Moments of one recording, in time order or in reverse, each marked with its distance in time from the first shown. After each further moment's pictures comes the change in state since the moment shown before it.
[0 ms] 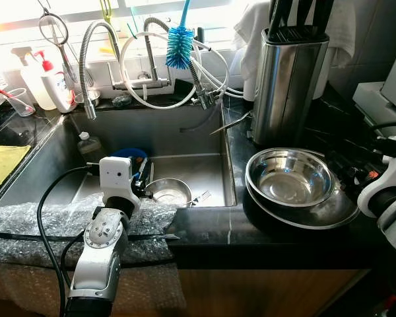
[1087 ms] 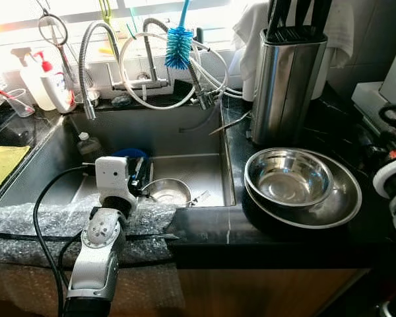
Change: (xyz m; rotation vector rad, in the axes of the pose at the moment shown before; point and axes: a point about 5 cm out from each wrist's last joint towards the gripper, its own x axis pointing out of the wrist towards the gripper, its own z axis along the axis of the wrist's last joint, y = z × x) left arm 0.000 0.003 0.000 0.000 -0.001 0.015; right arm -0.004 -0.004 0.023 -0.070 -0.140 -0.079
